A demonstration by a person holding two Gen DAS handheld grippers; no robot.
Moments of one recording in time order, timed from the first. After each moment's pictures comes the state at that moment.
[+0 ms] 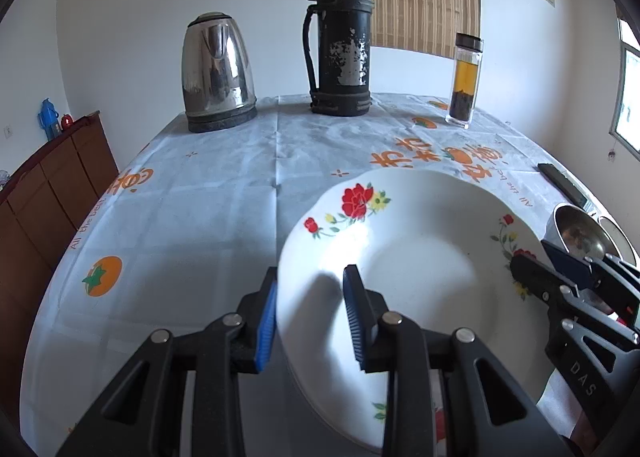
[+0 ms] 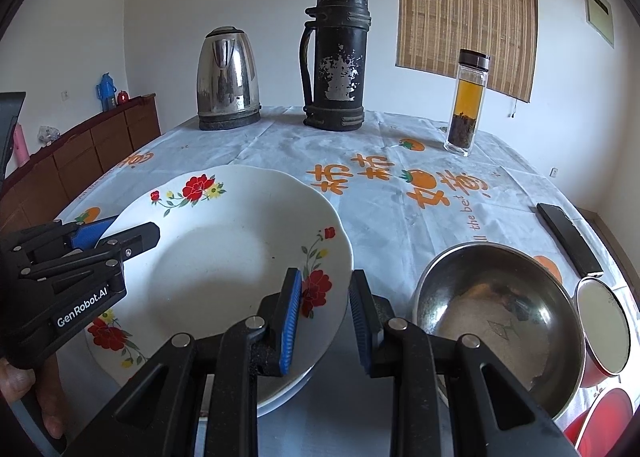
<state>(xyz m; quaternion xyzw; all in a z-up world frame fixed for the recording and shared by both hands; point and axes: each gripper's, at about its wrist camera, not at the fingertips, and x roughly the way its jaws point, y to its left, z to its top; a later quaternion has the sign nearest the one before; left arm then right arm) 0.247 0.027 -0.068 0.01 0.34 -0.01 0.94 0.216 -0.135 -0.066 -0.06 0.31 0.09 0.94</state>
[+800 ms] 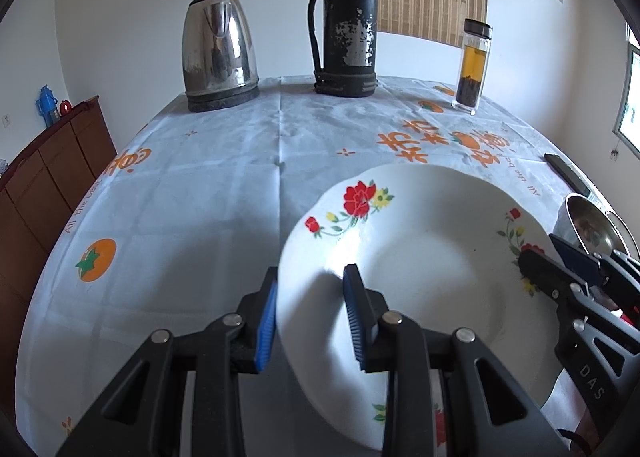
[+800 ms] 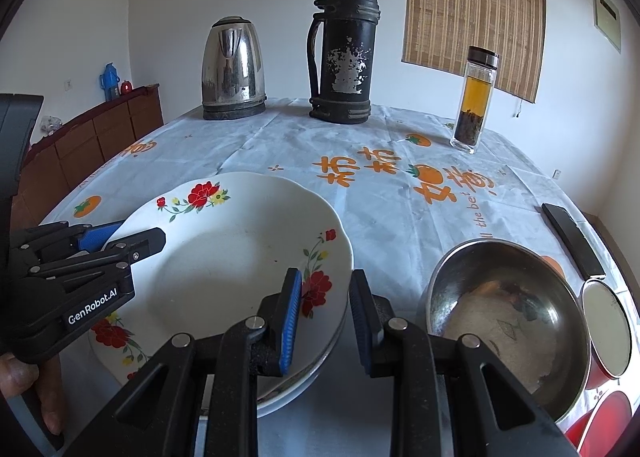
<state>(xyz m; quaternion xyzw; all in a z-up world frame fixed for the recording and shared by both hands) 0.252 0.031 -0.078 0.00 0.37 -0.01 0.93 0.218 -0.130 -0.070 -0.07 0.32 0.10 0.94</state>
